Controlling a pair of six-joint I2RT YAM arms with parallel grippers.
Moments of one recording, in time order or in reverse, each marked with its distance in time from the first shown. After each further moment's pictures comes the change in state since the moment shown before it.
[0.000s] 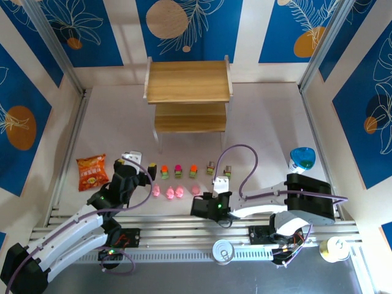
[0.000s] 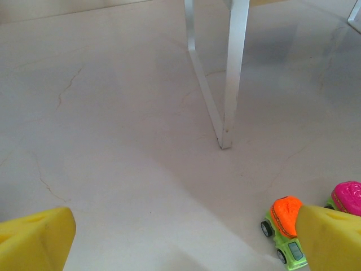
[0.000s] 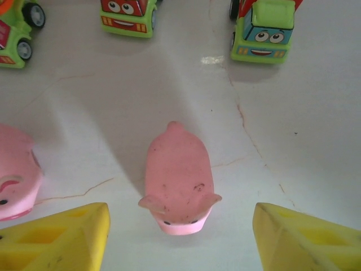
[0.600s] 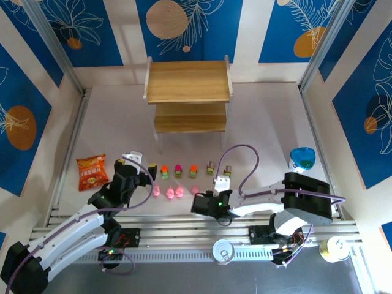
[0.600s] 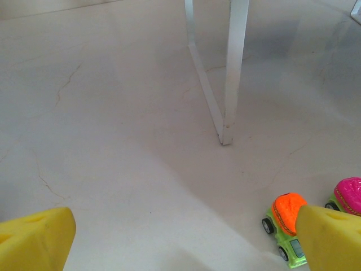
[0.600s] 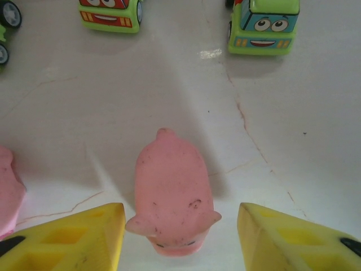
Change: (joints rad) left arm 0.000 0.015 0.000 0.001 0.000 0.000; right arm -0.037 0.012 -0.028 0.065 -0.027 -0.005
